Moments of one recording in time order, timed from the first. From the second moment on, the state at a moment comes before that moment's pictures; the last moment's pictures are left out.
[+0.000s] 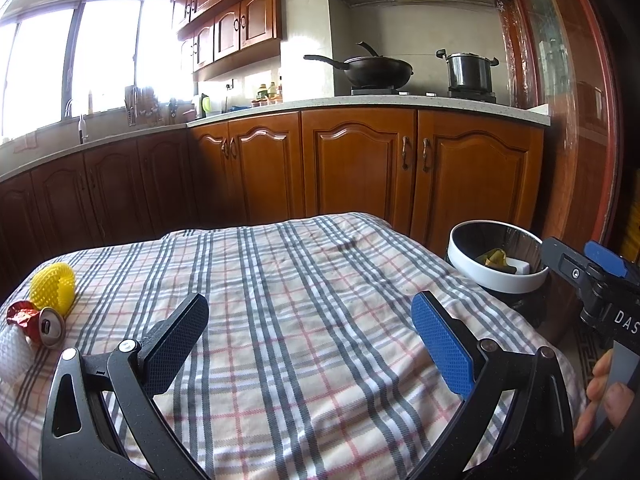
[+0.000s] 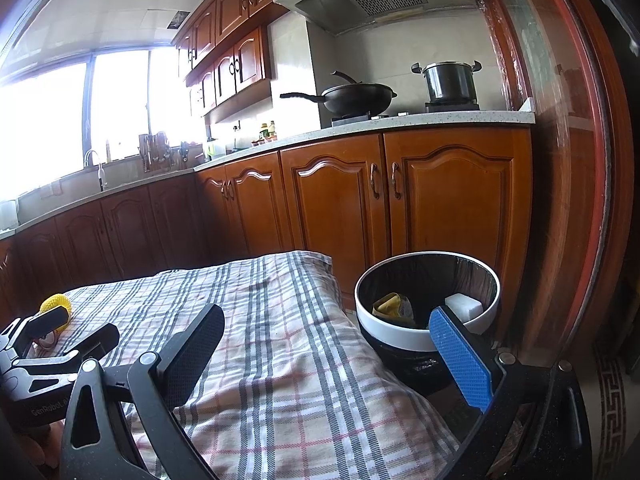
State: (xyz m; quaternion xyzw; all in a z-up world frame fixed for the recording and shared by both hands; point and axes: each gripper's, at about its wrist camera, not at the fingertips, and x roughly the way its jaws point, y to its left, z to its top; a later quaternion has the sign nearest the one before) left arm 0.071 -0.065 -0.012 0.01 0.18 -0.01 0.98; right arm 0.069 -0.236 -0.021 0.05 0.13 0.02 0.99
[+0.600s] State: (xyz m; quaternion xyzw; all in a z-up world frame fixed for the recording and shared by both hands) left arm 0.074 -0.061 -0.010 0.02 0.19 -0.02 0.98; right arm 0.071 -0.230 -0.022 0.05 0.14 0.02 0.99
